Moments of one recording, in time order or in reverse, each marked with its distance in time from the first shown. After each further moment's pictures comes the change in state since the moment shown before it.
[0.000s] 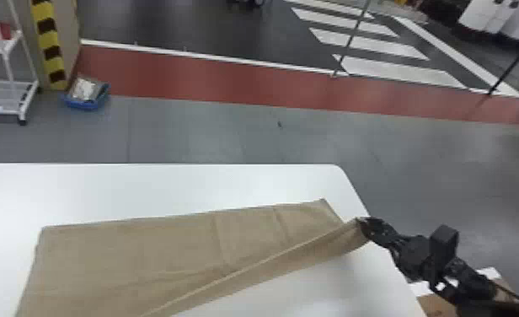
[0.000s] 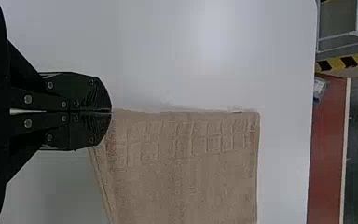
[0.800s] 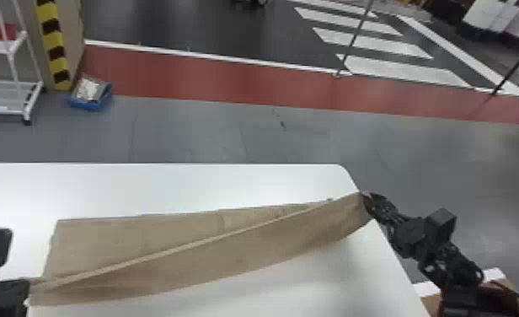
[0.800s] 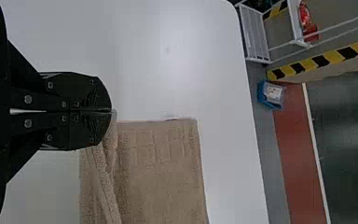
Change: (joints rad) left arm -0.347 -0.008 -0.174 0.134 -0.185 0.112 0.085; right arm -0.070 0.064 -0.005 -0.023 0.004 0.006 -0.159
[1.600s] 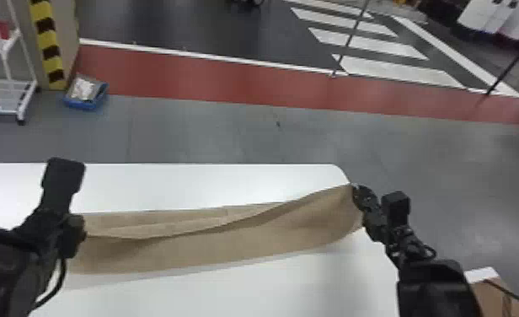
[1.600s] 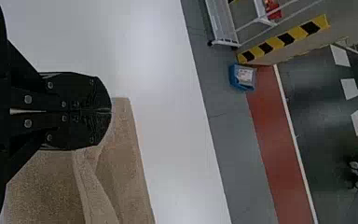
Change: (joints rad) left arm -0.409 -0.053 -0.191 0.423 -0.015 -0.092 0.028; right arm -0.170 0.032 0.094 0.175 0.177 0.095 -0.380
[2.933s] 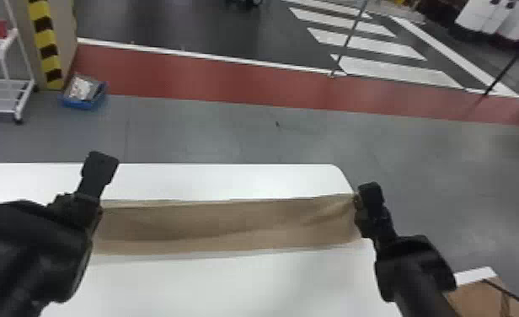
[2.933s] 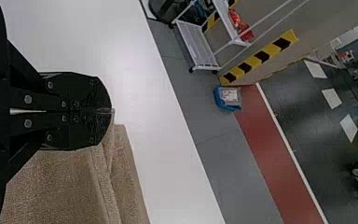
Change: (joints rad) left arm -0.169 -0.072 -0.109 0.341 -0.151 -0.161 0.078; right arm -0.139 0.001 0.124 0.128 0.110 0.291 -0.320
